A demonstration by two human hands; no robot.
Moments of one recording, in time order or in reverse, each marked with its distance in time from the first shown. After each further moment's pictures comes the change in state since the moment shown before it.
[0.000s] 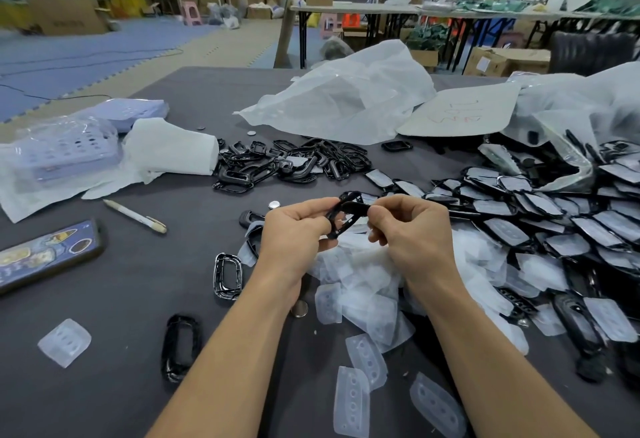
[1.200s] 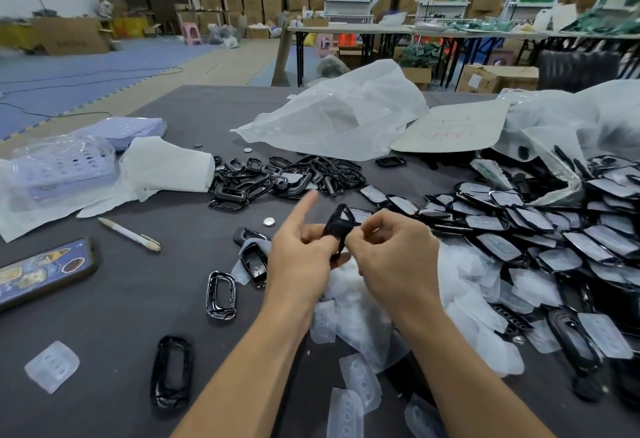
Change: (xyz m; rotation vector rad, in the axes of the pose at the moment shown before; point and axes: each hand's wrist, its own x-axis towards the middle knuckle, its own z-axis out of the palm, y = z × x) left_hand -0.005 -0.009 0.017 -0.116 0.037 0.079; right_hand -0.019 -0.013 0.014 -0.396 0.104 -0.182
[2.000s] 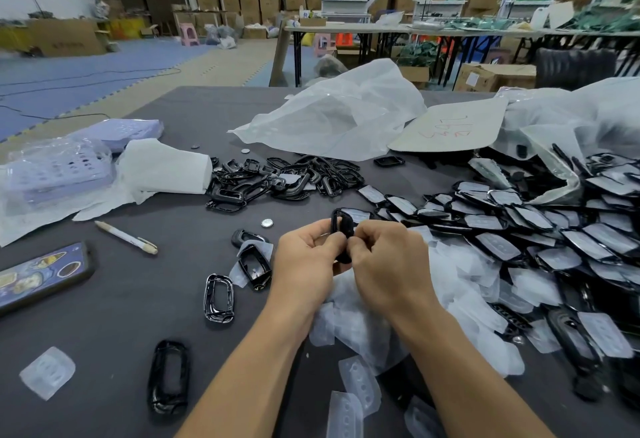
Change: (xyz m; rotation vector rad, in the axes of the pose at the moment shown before) left_hand -0.007 0.006 0.005 0.041 -0.093 -0.066; right_hand 0.004 0.004 0.003 -0.240 -0.094 -0.115
